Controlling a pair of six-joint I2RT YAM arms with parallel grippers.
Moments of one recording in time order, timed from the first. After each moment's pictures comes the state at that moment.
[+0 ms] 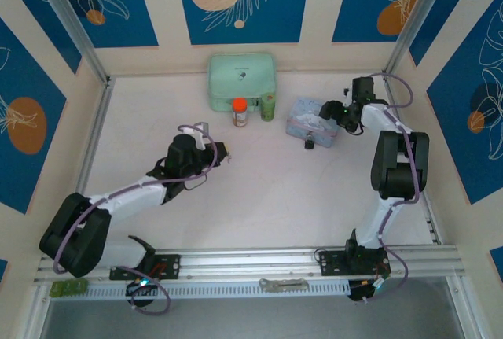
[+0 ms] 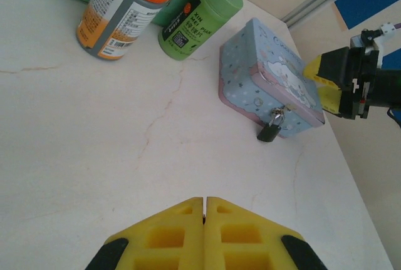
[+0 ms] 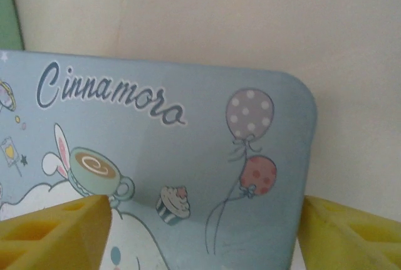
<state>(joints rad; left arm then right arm) -0.55 1.31 0.58 0.34 0.14 -0.72 -0.06 1.87 1.34 -0.50 -0.27 0.32</state>
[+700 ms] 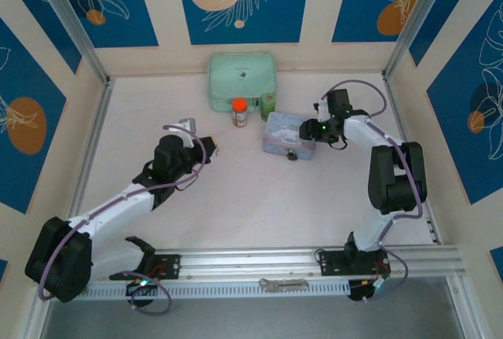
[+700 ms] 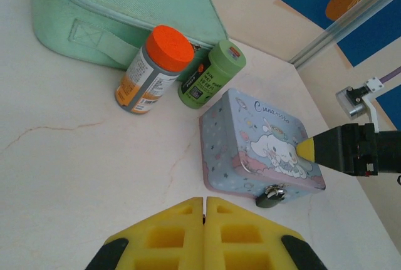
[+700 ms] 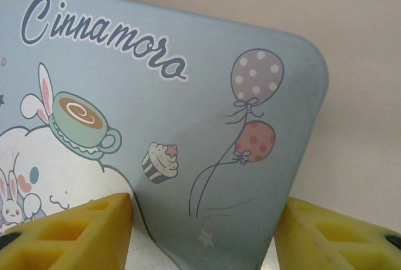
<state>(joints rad) -0.51 1.14 0.56 0.26 0.04 -0.65 0.13 1.74 1.17 -0.53 -0.28 0.16</state>
